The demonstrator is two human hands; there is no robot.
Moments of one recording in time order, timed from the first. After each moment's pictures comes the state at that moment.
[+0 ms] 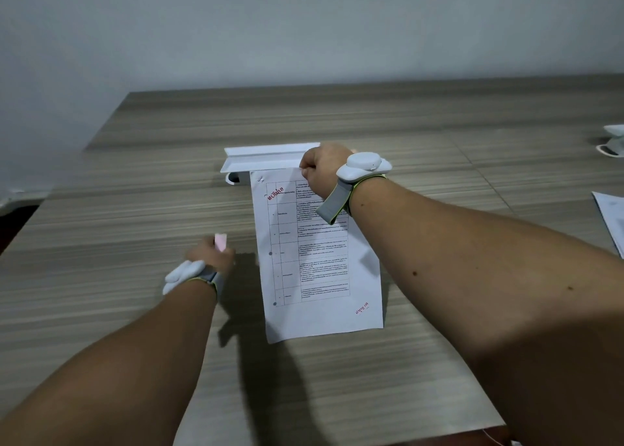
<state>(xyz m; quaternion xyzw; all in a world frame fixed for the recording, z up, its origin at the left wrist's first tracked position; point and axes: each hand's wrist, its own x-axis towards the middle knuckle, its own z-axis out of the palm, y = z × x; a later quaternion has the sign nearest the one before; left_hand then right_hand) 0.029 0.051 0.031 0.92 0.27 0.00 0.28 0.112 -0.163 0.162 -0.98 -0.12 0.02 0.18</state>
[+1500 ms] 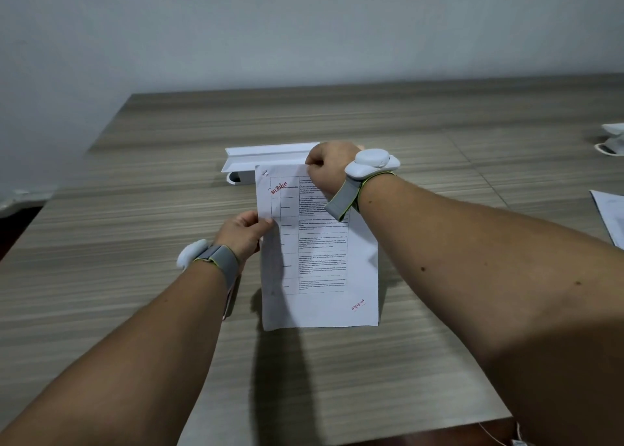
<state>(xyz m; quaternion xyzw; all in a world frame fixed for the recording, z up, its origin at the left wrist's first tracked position) 0.038 0.006 0.061 0.68 0.13 -0.05 0.72 0.087 -0.177 0.177 -0.97 -0.13 -0.02 0.22</state>
